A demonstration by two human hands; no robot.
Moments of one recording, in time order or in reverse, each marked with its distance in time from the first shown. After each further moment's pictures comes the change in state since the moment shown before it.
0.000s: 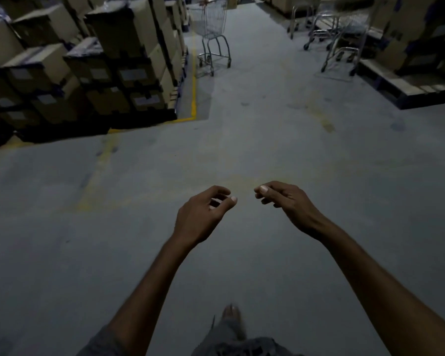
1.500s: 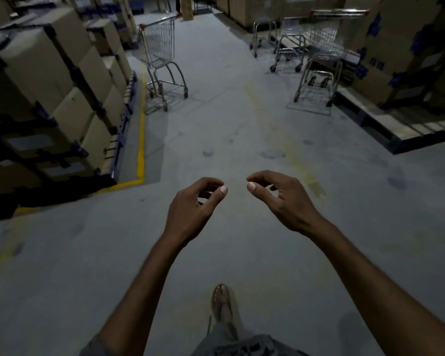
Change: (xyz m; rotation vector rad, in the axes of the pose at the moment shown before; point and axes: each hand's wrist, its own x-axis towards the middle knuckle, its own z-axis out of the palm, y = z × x) left_hand 0.953 0.119 0.132 -0.217 0.041 0.202; right_hand 0.840 0.169 -0.389 -0.310 0.257 -0.178
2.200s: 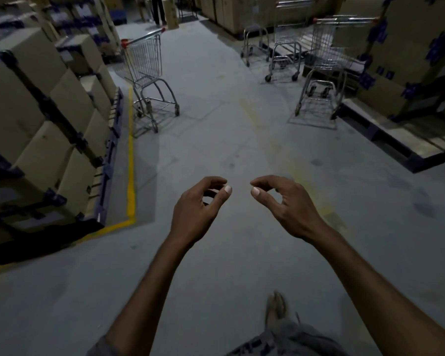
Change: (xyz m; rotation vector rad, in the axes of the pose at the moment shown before) left_hand 0.358 -0.087 -0.008 0.016 -0.057 0.048; right_hand 0.325 0.103 0.047 -0.018 0.095 0.038
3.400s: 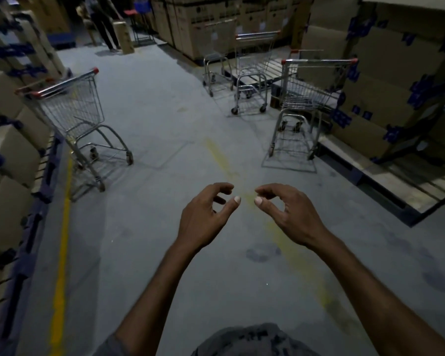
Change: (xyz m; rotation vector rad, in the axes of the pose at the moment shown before) left_hand 0.625 -0.036 0.201 0.044 -0.149 0.138; right_hand 0.522 0.314 -0.092 -0.150 0.129 0.097
